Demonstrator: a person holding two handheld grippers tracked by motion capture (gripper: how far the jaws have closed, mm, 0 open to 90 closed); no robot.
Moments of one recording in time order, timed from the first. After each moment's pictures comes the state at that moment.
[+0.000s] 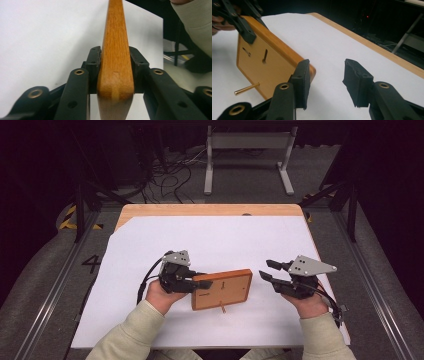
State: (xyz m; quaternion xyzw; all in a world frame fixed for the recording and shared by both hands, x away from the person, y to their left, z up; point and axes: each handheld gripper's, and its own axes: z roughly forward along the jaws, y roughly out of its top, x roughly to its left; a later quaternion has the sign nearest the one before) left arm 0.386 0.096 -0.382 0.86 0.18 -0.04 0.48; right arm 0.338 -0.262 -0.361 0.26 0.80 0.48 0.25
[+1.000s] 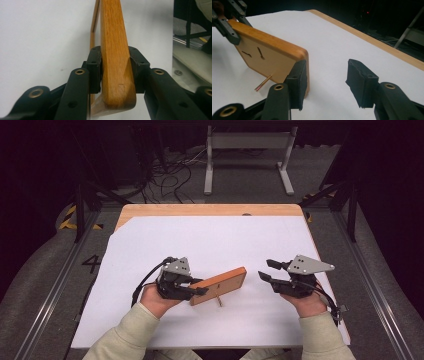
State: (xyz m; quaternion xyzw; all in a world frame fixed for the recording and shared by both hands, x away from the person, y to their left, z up) left arm 0.369 0.097 -0.383 0.89 0.16 -0.01 0.43; right arm 0.344 -0.263 -0.368 0.27 0.80 0.49 0.24
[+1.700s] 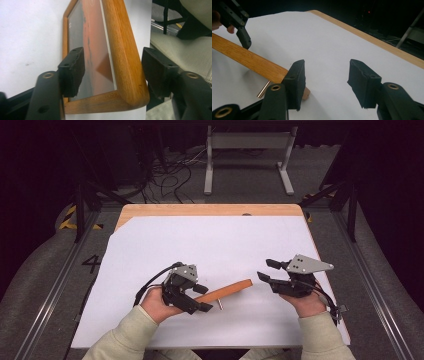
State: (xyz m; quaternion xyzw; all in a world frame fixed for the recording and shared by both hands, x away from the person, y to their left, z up) left arm 0.364 0.087 -0.383 0.90 0.13 -0.07 0.40; right arm 0.344 -0.261 -0.368 0.27 0.80 0.49 0.23
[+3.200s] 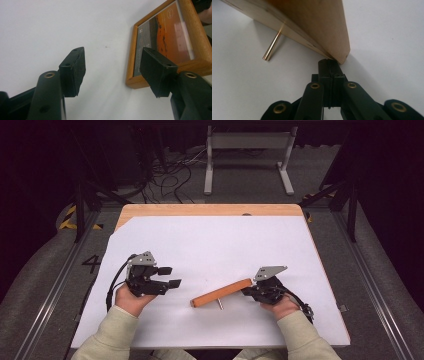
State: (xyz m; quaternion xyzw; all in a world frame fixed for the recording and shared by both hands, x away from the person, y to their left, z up) left arm 0.379 0.177 -0.393 0.84 0.30 0.03 0.45; right arm 0.372 -0.215 -0.444 0.28 0.88 0.38 0.09
